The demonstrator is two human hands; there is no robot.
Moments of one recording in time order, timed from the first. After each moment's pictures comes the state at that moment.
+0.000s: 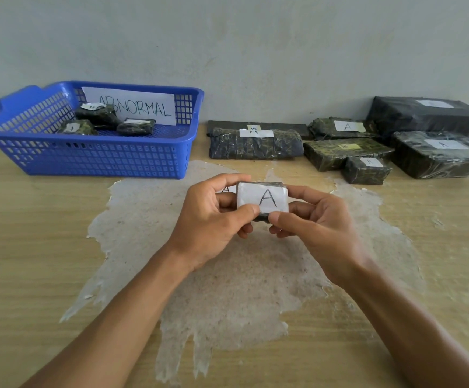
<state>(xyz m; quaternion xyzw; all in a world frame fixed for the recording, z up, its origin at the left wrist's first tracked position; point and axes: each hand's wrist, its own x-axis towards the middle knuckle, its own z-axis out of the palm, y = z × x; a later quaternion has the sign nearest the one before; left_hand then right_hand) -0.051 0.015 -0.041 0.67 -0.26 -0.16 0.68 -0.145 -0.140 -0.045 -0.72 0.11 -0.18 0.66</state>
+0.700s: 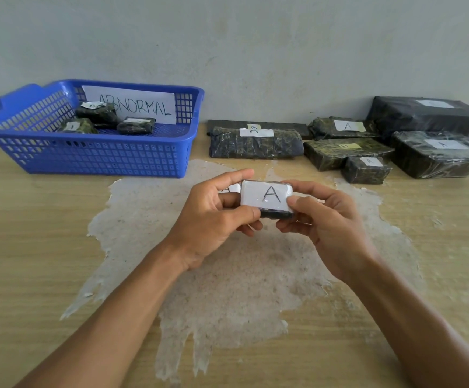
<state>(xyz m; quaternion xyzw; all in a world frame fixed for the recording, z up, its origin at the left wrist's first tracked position) -0.049 0.020 -0.038 0.63 -0.28 -0.22 0.69 -0.143 -0.148 -0.044 -0.66 0.13 -0.19 0.72</state>
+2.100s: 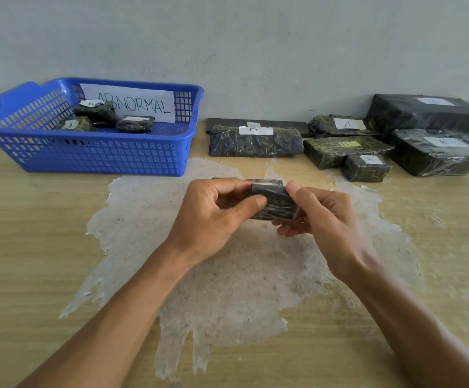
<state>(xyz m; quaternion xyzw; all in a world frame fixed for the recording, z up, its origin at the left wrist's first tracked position) -0.047 0.018 -0.045 0.68 -0.35 -0.09 0.64 -0.144 -0.143 -0.045 -0.75 0.12 -0.23 0.61</state>
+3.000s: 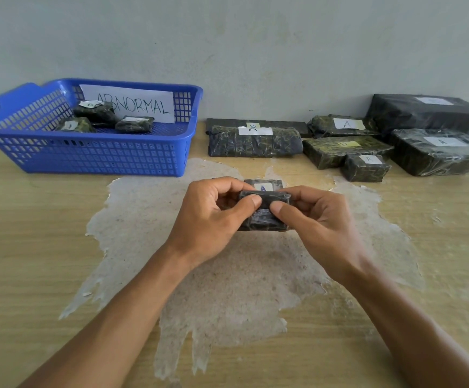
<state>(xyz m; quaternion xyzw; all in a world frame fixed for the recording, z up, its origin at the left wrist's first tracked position) -0.048 0.017 -0.046 0.70 -0.31 -0.08 0.63 -0.147 -0.135 -0.041 -0.74 0.06 -0.22 0.63</state>
